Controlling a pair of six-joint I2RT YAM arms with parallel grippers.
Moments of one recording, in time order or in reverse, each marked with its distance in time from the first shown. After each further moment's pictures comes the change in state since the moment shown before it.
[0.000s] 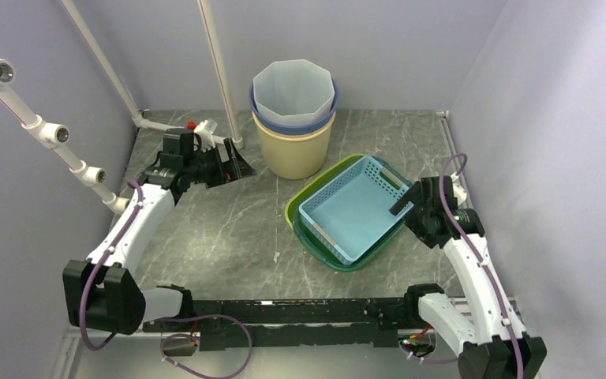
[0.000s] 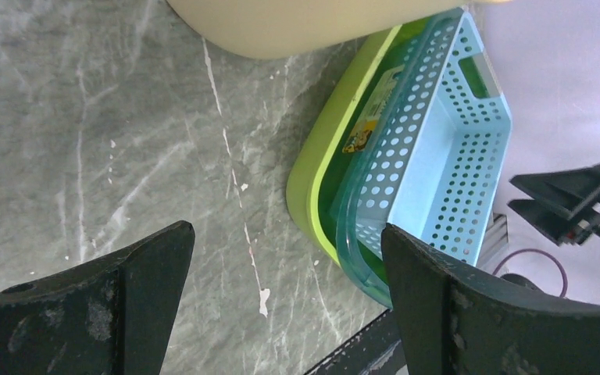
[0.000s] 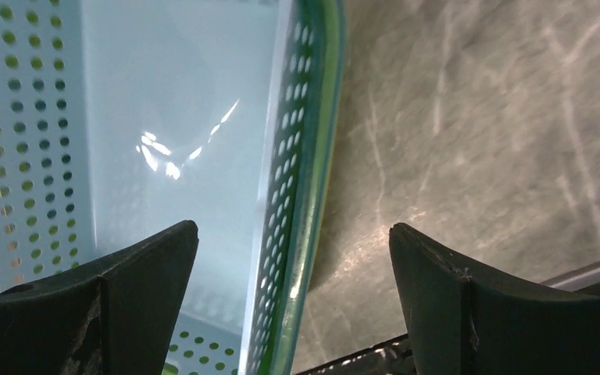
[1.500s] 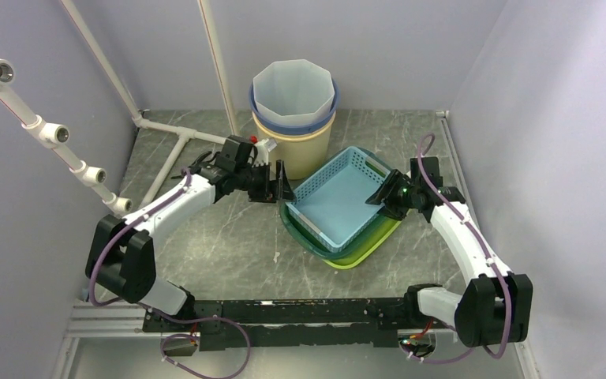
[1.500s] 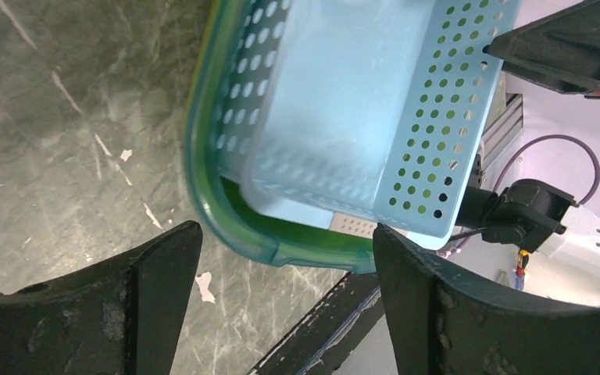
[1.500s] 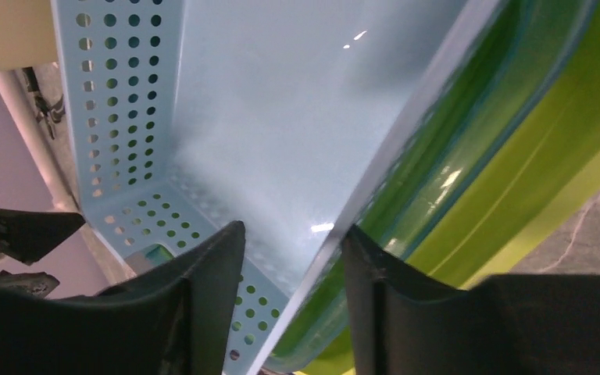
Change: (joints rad) left arm -0.318 0.226 0.053 0.015 0.019 -0.009; right arm -0.003 0.308 0.000 0.332 -0.498 -0.119
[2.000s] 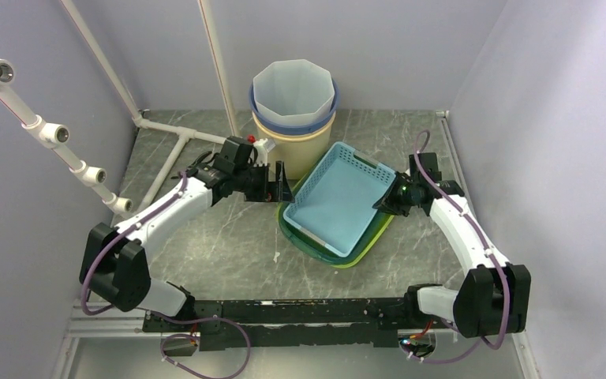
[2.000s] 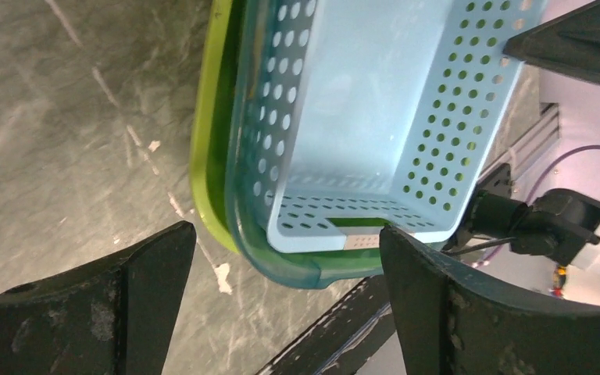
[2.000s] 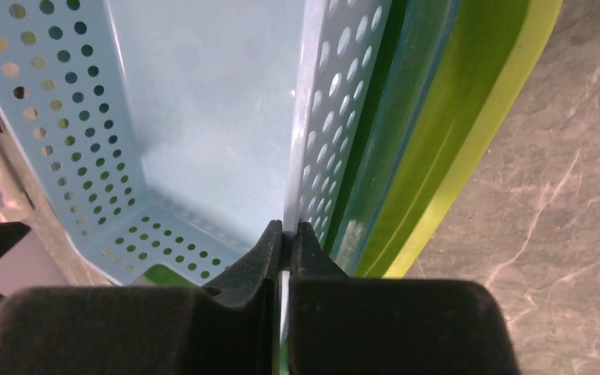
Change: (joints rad) left arm -0.041 -0.031 0.000 -0.019 -0.090 0.006; right arm -0.005 0.057 0.044 -0.050 0.037 -0.064
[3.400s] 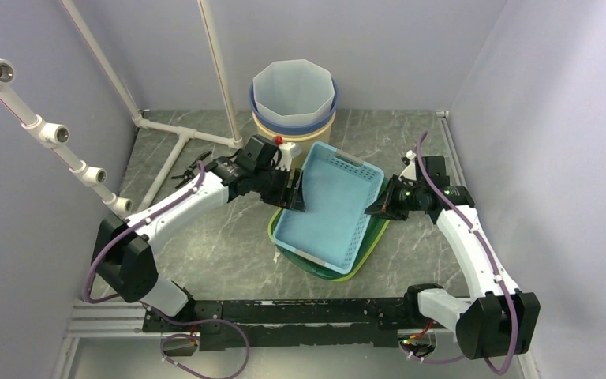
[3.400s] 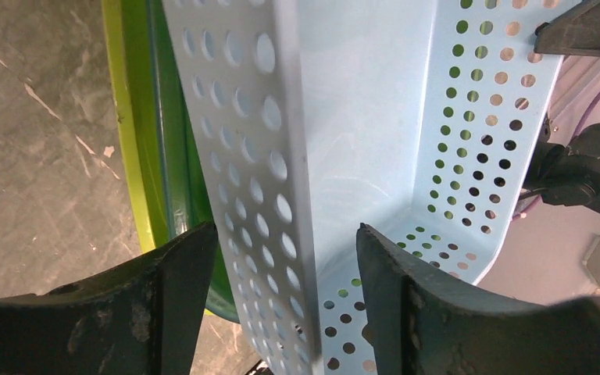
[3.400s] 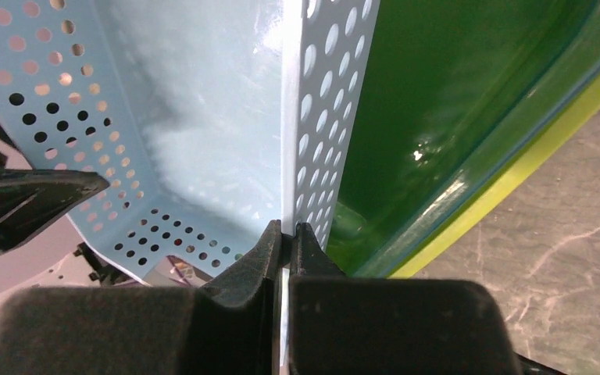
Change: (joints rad) left arm -0.140 0.066 0.164 -0.179 -0.061 0.126; right arm 0.005 -0.134 0.022 -0.118 -0.263 -0.121
